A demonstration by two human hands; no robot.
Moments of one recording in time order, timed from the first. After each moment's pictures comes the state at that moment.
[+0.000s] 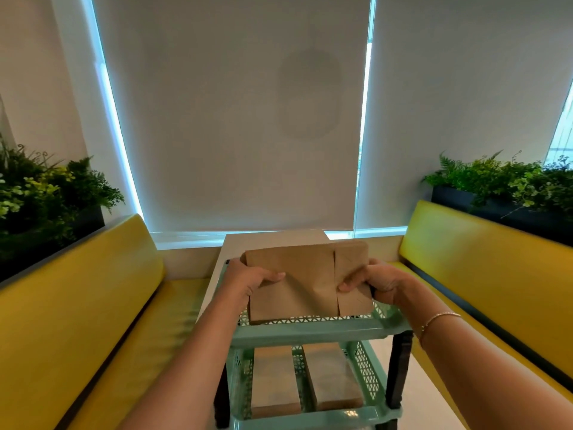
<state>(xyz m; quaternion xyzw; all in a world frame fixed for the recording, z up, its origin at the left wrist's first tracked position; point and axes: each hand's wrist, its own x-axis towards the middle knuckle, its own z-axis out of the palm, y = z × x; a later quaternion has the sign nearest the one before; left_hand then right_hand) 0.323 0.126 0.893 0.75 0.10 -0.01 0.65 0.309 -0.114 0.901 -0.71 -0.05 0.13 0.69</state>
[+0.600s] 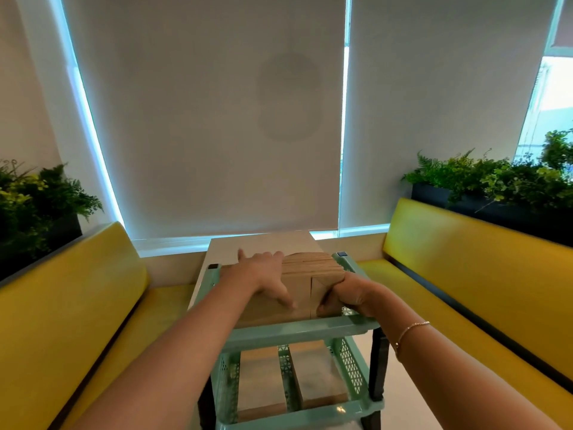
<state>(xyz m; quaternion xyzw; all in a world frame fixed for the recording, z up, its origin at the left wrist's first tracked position) 0.318 0.079 0.932 0.98 -0.18 -0.04 -0.02 0.286 -0.100 0.892 -0.85 -0.04 0.11 0.52</state>
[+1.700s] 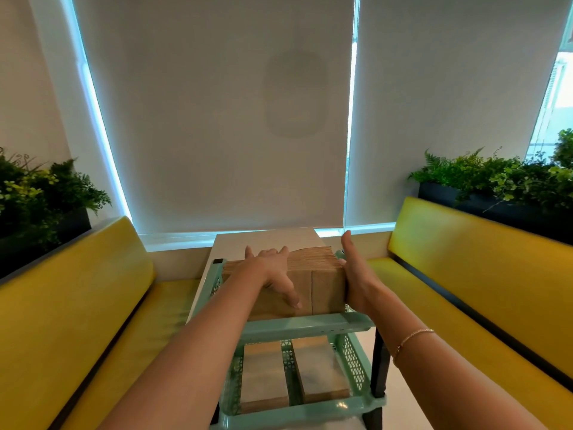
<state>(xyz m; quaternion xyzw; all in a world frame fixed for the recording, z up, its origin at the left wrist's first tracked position) 0.315 0.071 0.931 0.98 -0.16 -0.07 0.00 0.295 -0.092 0.893 -0.65 0.04 0.04 0.76</state>
